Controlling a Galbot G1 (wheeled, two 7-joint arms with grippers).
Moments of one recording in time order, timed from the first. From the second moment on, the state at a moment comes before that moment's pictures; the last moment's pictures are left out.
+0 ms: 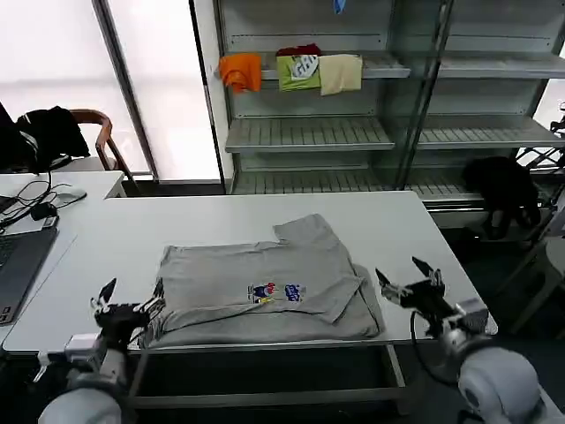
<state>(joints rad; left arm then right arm) 1.36 -0.95 -0.50 -2.21 -0.57 0.42 -0.45 -1.01 0.93 0.35 1.94 0.58 -0.42 0.11</state>
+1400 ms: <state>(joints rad) 0.68 -0.99 -0.26 -1.38 -0.57 0.57 -0.06 -0.16 1.44 0.01 0.66 0.20 -0.38 -0.25</state>
